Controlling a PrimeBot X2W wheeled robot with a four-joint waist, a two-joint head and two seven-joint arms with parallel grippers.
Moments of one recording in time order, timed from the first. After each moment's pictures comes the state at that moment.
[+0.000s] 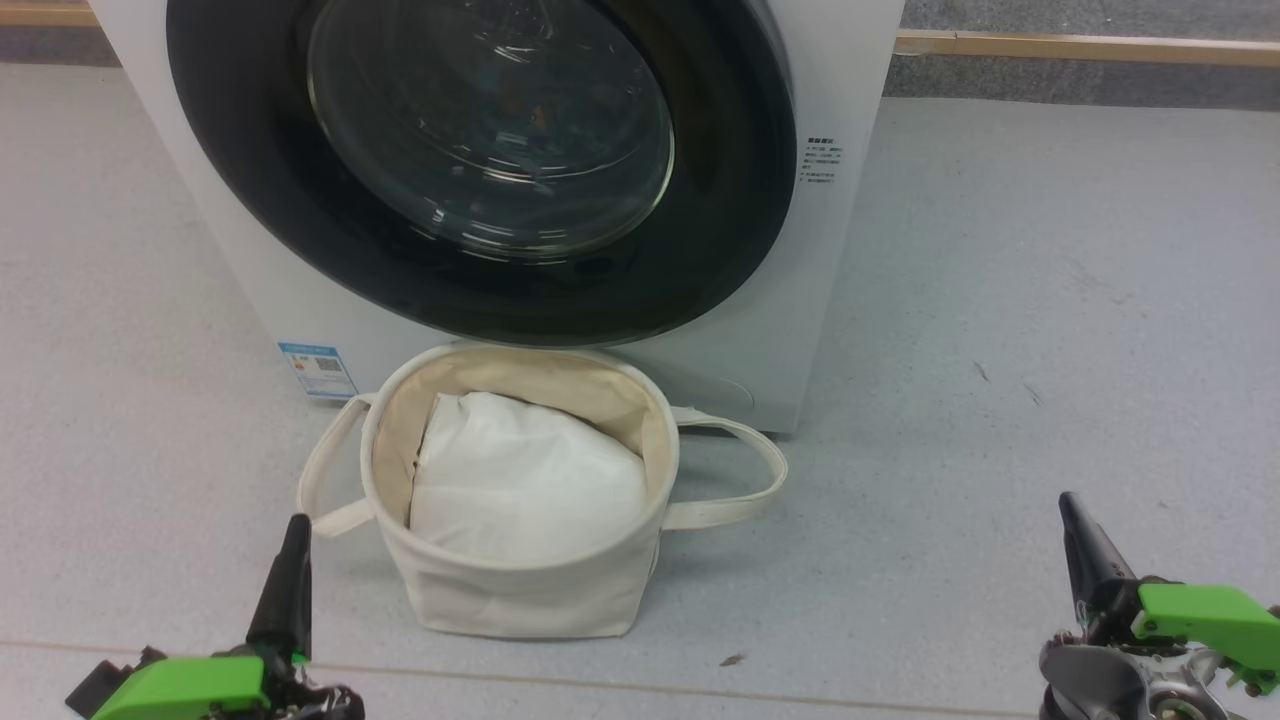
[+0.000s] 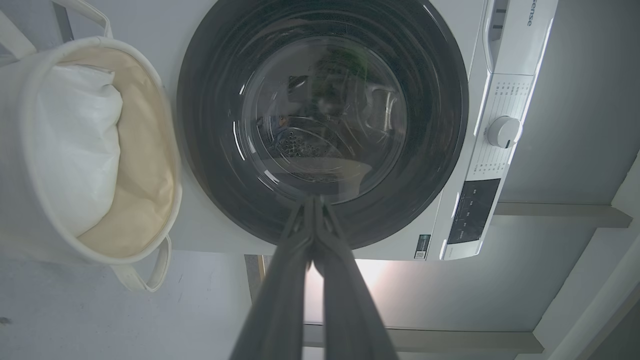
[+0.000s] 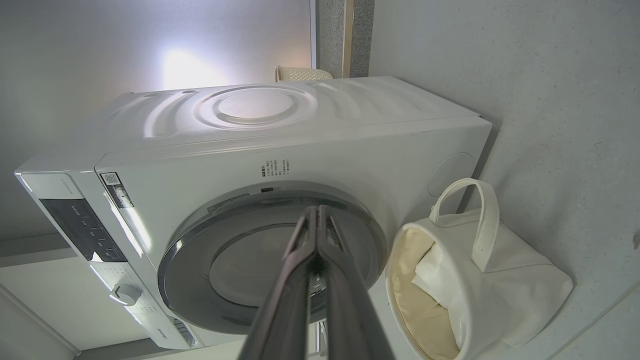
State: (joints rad) left arm -0.09 0.04 0.08 0.28 -1.60 -0.12 0.11; right arm -0.09 -0.05 -0.13 0.28 1.60 0.13 0.11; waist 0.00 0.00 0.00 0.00
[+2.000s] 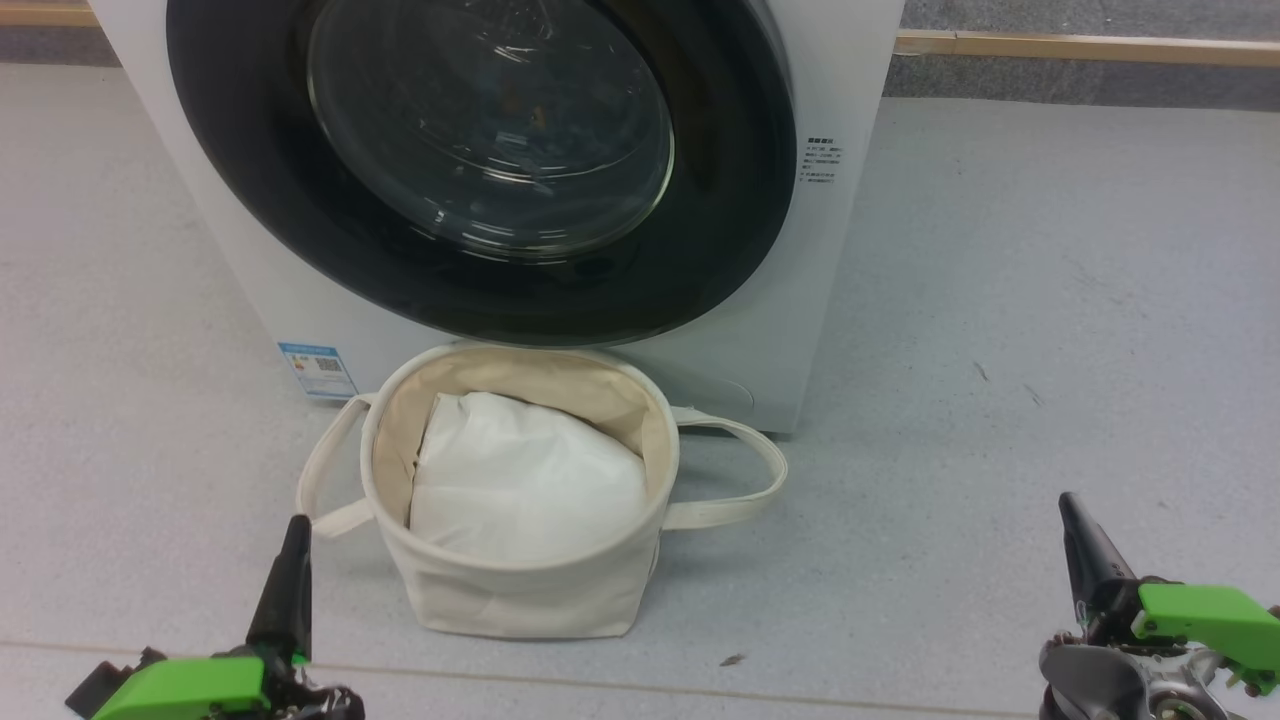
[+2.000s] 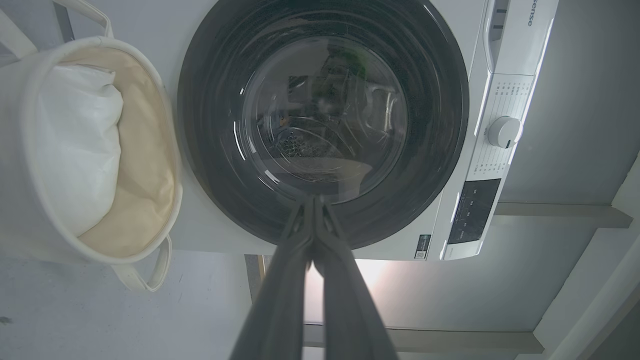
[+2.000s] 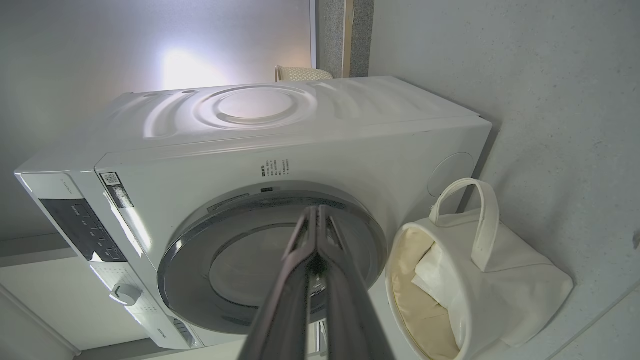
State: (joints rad) left arm -0.08 0.04 0.08 0.28 -1.60 -0.12 0.11; right arm -0.09 -0.05 -0.13 0.28 1.60 0.13 0.11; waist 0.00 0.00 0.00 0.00
